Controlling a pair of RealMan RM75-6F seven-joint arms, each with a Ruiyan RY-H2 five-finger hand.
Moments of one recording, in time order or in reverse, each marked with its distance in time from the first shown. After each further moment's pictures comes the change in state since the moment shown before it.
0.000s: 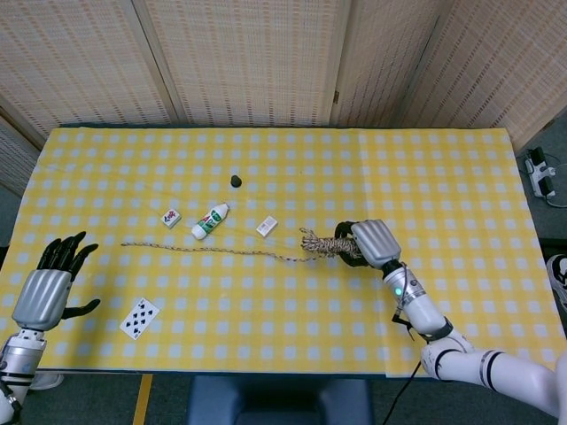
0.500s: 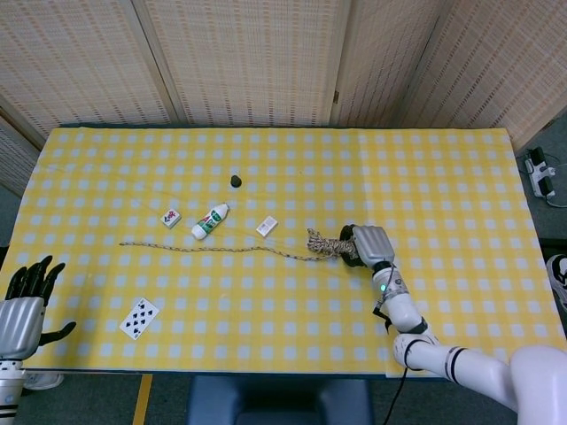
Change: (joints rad) left arm 0.152 -0.008 0.053 -0.021 -0.051 0.138 0.103; right arm 0.043 -0.206 0.038 0.193 0.321 -0.060 -0.196
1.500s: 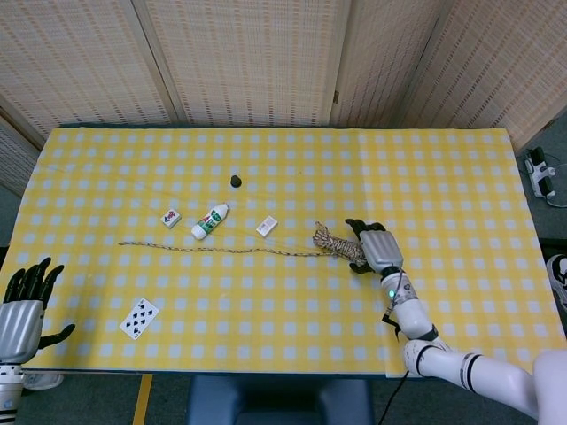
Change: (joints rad) left arm 0.019 0.003 0.009 -0.029 0.010 0.028 0.030; right arm -0.037 0.071 0.001 -0.129 0.069 0.022 -0.122
